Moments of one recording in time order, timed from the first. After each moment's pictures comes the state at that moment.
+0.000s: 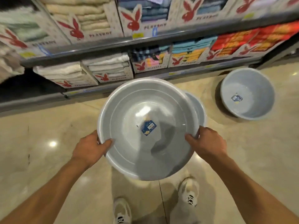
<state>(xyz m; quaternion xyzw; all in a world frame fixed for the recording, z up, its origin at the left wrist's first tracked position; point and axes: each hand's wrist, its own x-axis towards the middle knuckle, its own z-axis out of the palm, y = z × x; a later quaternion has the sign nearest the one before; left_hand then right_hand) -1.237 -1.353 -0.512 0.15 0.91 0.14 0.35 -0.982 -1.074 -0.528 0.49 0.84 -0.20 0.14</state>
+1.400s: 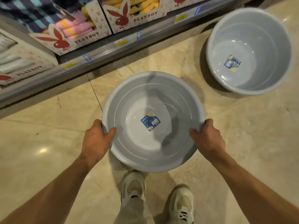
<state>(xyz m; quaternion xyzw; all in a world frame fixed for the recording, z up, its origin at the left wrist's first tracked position) -1.180 -1.155 -0.753 0.21 0.90 0.16 0.34 -0.901 -0.968 -0.752 0.67 0.65 -0.33 0.15</state>
